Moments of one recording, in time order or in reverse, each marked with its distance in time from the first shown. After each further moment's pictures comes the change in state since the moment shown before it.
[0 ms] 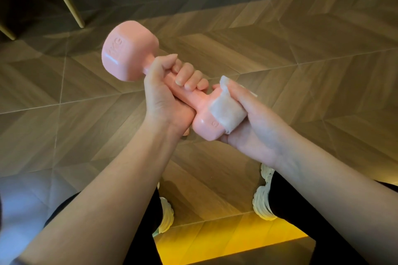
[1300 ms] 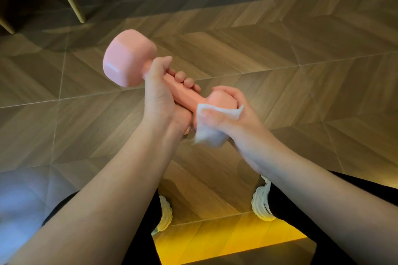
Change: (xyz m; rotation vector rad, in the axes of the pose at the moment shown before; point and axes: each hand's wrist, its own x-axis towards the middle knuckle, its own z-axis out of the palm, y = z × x) left_hand 0.001 0.005 -0.003 0.048 0.348 0.027; right_hand 0.006 0.025 0.002 -0.408 0.152 -0.235
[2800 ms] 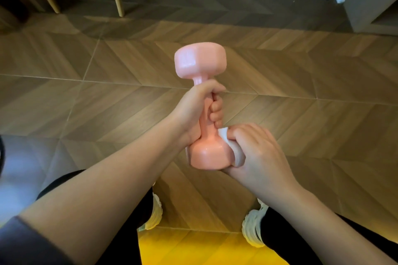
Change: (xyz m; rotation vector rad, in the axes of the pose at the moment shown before) left_hand 0.001 0.000 -0.019 0.528 -0.268 -0.131; right_hand -0.007 0.014 -0.023 -1.308 -0.099 -0.708
